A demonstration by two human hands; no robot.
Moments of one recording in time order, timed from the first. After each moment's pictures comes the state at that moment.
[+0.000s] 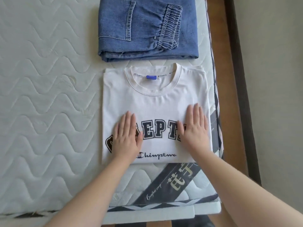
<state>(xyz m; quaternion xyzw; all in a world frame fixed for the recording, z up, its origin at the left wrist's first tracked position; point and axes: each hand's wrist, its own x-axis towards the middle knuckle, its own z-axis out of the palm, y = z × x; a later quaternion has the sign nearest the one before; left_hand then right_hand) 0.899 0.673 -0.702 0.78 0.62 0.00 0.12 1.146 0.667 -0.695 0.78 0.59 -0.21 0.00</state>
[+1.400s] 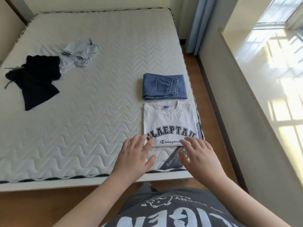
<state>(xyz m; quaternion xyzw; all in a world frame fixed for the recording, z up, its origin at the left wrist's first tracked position) 0.772 0.491 -0.268 0.87 0.48 0.02 0.03 1.006 0.445 -0.248 0.66 0.74 -0.03 -0.09</state>
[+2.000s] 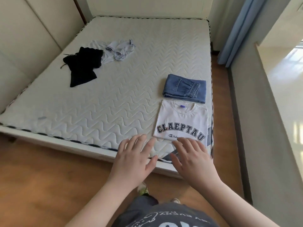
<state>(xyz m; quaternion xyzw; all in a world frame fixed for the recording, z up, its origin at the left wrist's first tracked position) 0.806 0.340 -0.202 0.79 0.61 0.06 -0.03 1.017 0.367 -0.224 0.52 0.83 0.00 -0.18</state>
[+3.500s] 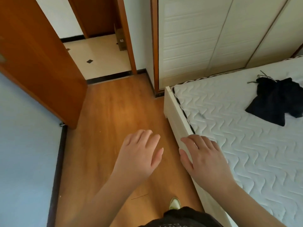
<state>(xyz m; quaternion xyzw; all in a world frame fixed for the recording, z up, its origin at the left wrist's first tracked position) 0.222 0.122 -0.163 0.36 0.93 0.04 -0.09 0.310 0.315 -0.170 0.05 0.98 -0.09 -0.17</state>
